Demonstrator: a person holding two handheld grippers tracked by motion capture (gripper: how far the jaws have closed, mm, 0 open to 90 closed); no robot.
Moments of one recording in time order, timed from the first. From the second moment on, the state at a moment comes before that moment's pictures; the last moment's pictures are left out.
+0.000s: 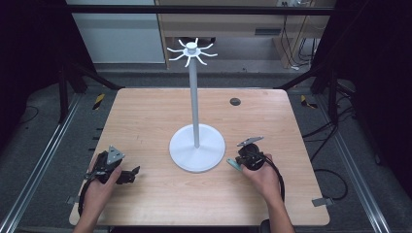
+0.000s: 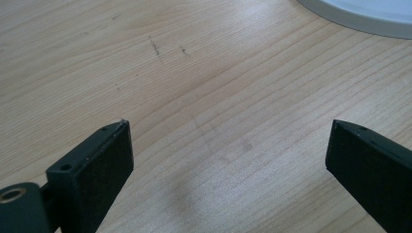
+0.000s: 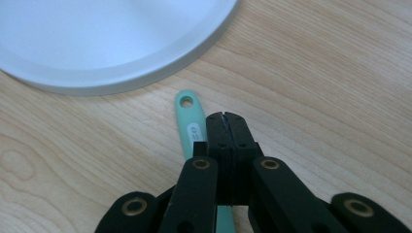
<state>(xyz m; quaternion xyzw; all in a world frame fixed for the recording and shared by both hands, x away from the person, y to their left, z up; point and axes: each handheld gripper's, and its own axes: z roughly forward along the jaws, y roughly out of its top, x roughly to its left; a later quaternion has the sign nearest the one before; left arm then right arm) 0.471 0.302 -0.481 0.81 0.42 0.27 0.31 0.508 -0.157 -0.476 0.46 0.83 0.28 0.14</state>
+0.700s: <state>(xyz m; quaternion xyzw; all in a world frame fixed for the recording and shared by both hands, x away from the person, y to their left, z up) 0.469 0.305 -0.480 0.81 0.42 0.27 0.31 0.507 -0.142 -0.461 0.42 0.87 0.22 0.15</state>
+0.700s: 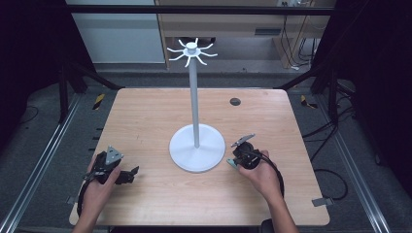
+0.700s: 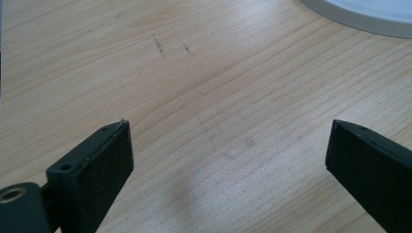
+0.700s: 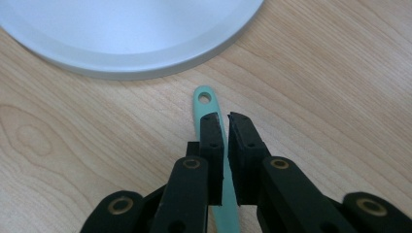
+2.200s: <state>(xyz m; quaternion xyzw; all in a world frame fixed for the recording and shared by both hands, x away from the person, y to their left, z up) 0.468 0.305 -0.480 0.81 0.42 0.26 0.31 0.540 -0.123 -0.468 0.38 0.92 0.12 0.07</state>
